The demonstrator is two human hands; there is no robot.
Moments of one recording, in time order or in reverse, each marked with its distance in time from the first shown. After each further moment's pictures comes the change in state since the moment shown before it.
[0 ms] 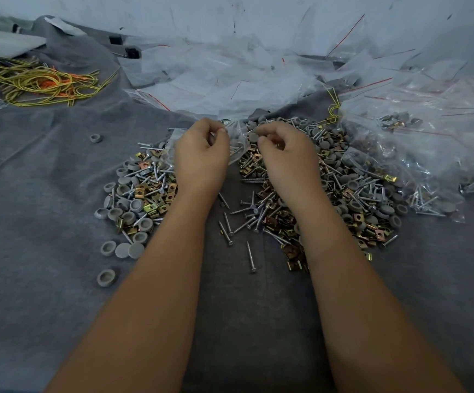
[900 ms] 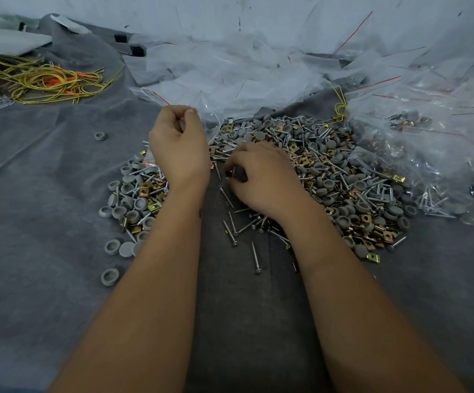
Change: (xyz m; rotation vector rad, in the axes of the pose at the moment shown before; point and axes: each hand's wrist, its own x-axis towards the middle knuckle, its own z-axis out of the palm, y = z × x) left_hand 0.009 0.012 -0.015 -0.266 0.338 -0.089; right_hand -0.007 -0.001 0.023 -0.642 -0.369 -0.357
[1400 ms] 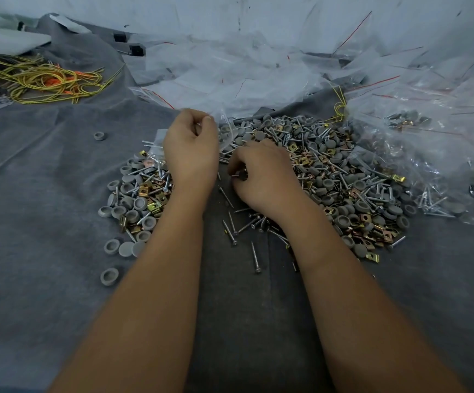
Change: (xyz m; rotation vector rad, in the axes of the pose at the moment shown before) left_hand -0.003 -0.008 0.004 0.157 -0.156 0.020; right_hand 0.001 -0.005 -0.001 0.033 0.050 0.071
